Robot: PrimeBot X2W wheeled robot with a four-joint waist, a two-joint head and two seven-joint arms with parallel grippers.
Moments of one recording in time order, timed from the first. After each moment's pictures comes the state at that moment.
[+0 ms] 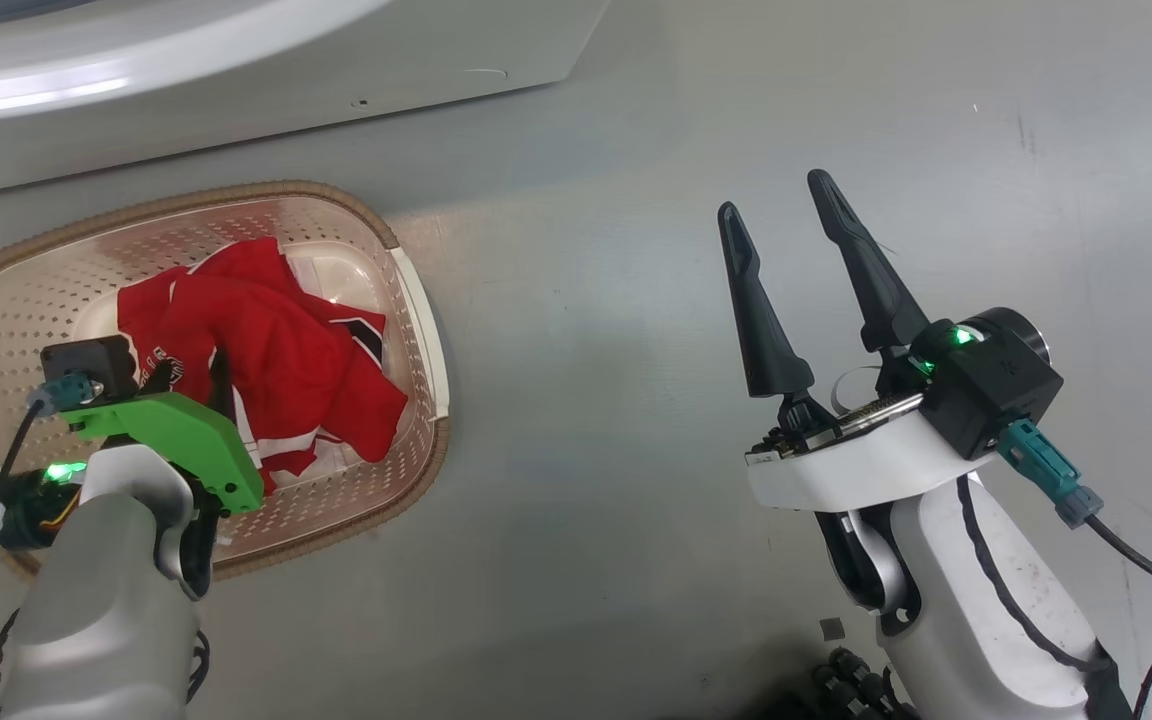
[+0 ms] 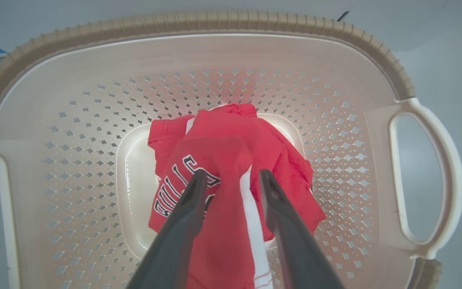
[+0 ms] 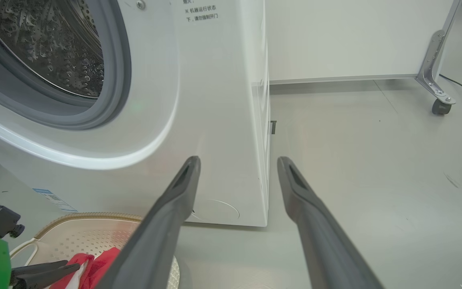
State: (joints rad) left arm -0.60 0.10 -0.10 0.89 -0.42 -0.03 -0.02; right arm -0.33 -0.05 0.42 -0.02 0.32 -0.04 -0.26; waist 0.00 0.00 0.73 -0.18
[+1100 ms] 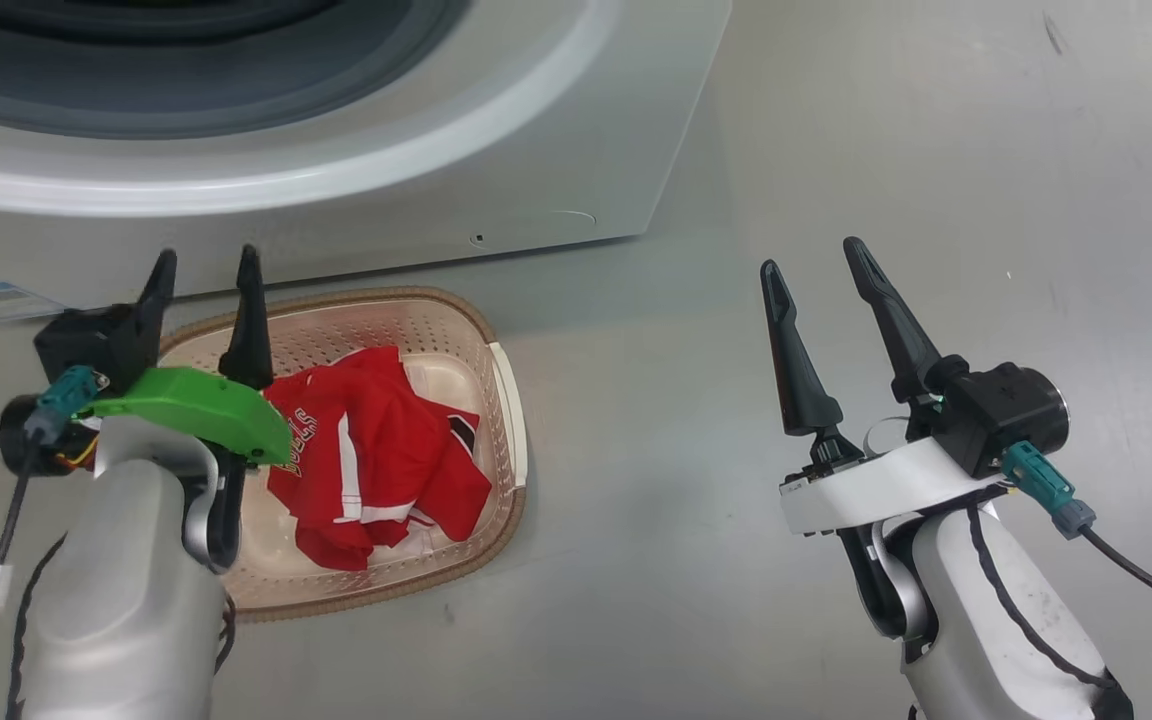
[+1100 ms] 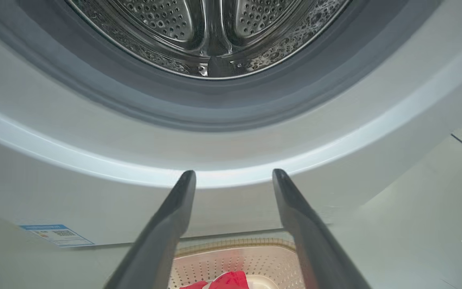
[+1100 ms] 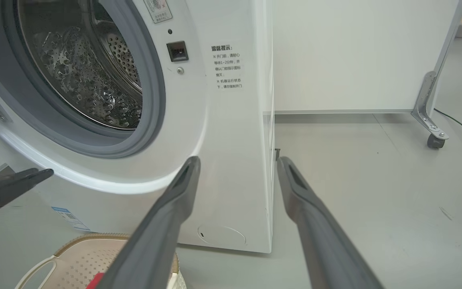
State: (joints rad) left arm -0.56 0.06 -0.12 0.69 -0.37 -0.07 -0.26; right arm -0.27 -0.05 0.35 0.09 0.31 -0.03 -0.26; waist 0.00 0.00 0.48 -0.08
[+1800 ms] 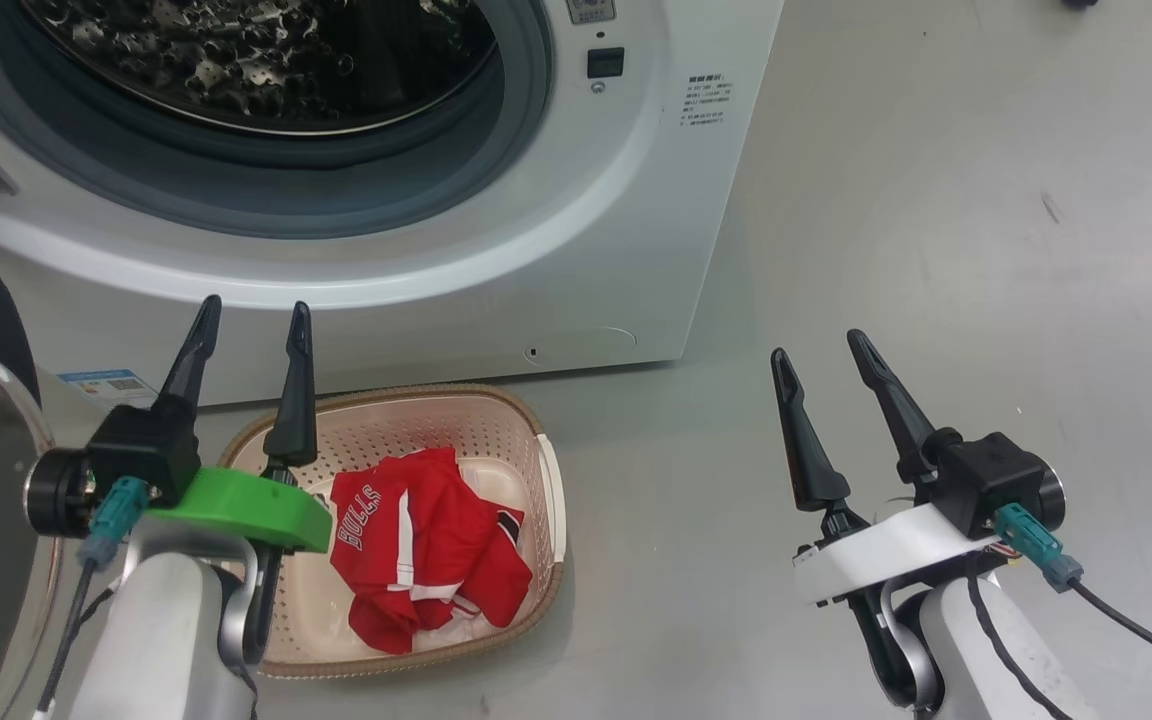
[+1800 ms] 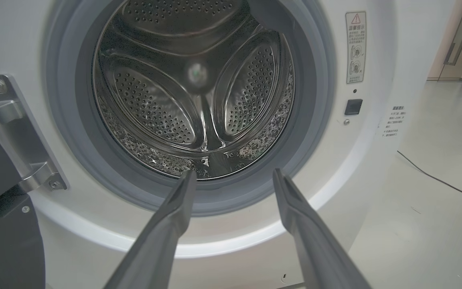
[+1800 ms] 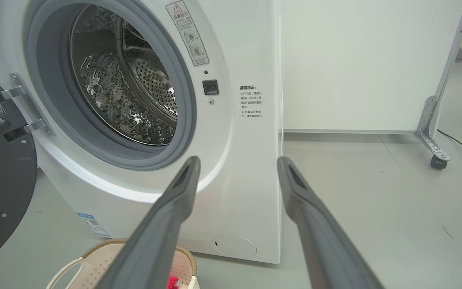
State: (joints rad) left arm -0.33 0.05 -0.13 0.31 -0.27 -0.06 -0.26; right arm -0.17 -0.05 0.33 0.13 0.30 -0.01 -0.26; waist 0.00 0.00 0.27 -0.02
